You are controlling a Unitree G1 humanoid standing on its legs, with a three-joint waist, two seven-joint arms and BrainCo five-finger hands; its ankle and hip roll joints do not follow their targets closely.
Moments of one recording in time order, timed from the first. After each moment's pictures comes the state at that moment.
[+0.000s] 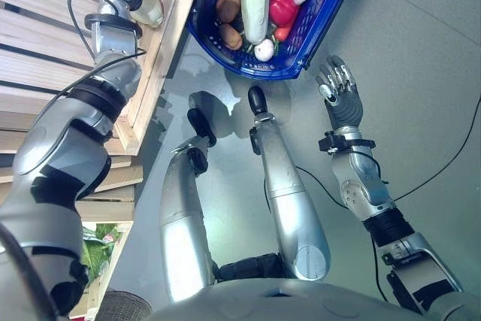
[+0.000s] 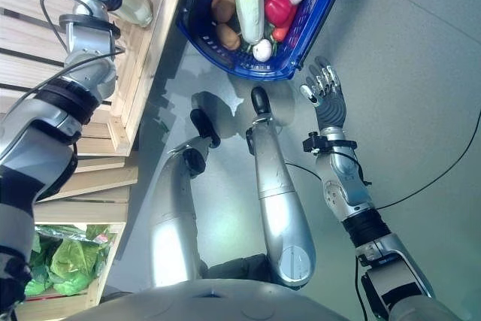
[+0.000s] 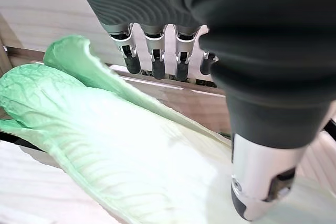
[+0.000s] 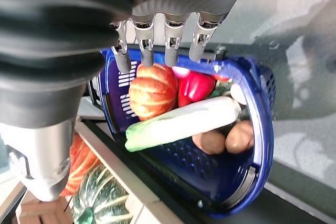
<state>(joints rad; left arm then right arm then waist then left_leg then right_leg) -1.20 0.71 -0.84 0.83 0.94 0.49 0.53 -0.28 -0.44 0.33 0.15 0.73 -0.41 -0.17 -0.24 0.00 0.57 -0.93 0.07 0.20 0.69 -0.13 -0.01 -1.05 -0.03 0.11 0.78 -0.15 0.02</state>
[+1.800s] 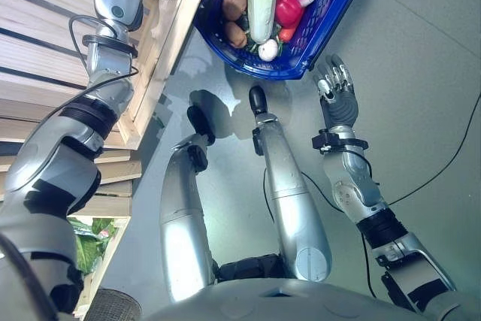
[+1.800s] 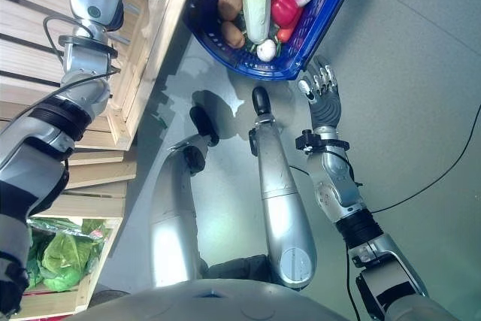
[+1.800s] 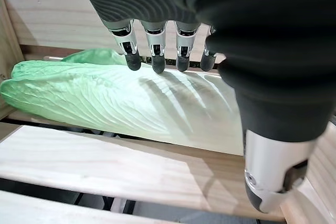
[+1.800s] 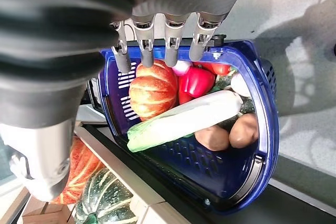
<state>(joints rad) -1.12 0.75 -0.83 0.80 1.06 0.48 0.53 -0.29 -0.41 0.37 0.12 0.76 -0.41 -0.28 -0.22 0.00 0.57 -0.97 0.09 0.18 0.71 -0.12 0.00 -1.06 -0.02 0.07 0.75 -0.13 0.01</state>
